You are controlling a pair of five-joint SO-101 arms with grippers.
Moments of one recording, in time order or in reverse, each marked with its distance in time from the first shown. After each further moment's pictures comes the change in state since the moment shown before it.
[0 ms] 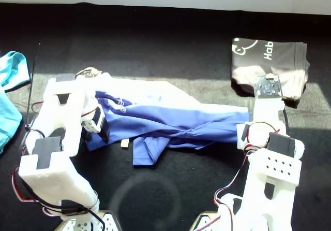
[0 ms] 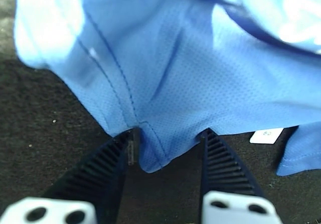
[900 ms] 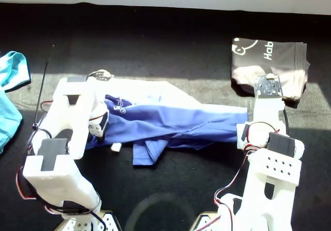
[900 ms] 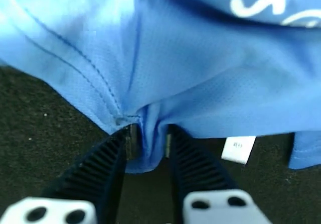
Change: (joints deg) left arm 5.0 -0.9 0.9 6.2 0.0; right arm 0.0 0.0 0.0 0.1 -0.3
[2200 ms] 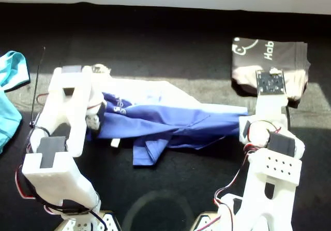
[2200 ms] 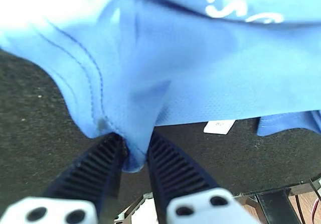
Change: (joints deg) left arm -1.1 0.4 -13.1 8.2 0.0; right arm 0.0 0.4 0.0 -7.9 0.0
